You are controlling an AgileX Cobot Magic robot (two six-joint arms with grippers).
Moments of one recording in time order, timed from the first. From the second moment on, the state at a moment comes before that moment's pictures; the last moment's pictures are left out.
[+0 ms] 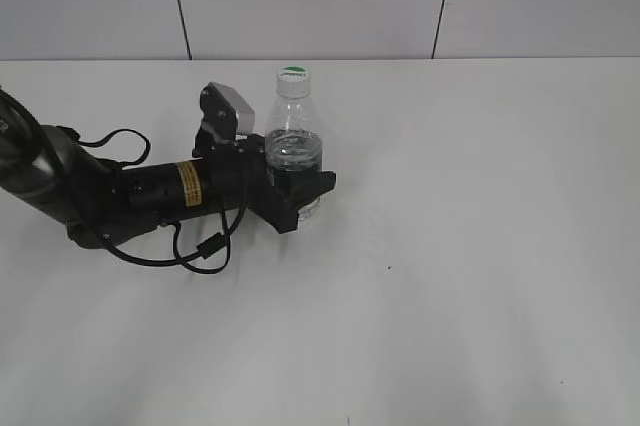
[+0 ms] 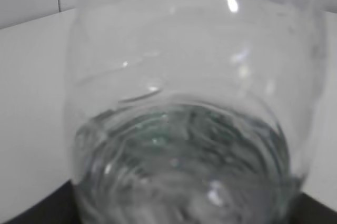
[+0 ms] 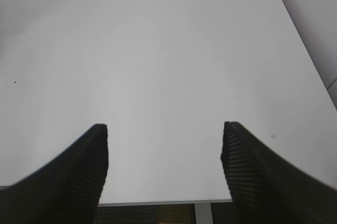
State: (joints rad) left arm -0.35 2.31 -1.05 0.86 -1.05 -0.40; right arm 0.05 -0.01 -0.52 -0.01 1.09 -0.11
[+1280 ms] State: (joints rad) left arm -0.43 2.33 -1.05 0.99 -1.17 -0.40; right arm 0.05 -0.01 -0.52 -0.01 1.09 -0.11
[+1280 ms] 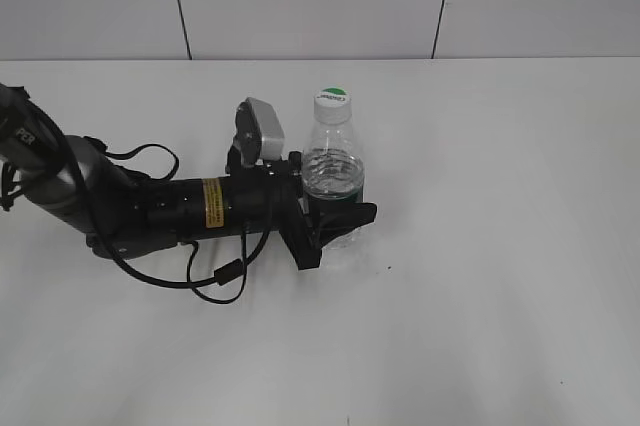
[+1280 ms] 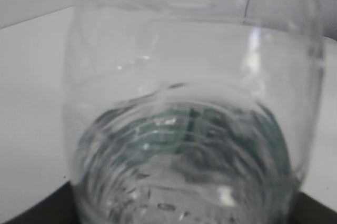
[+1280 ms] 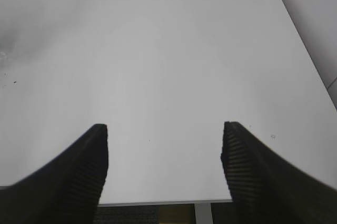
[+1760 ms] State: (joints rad) left arm -0.43 2.33 -1.05 0.98 -1.10 -0.40; right arm 0.05 -0.01 -0.52 -0.01 1.09 -0.10
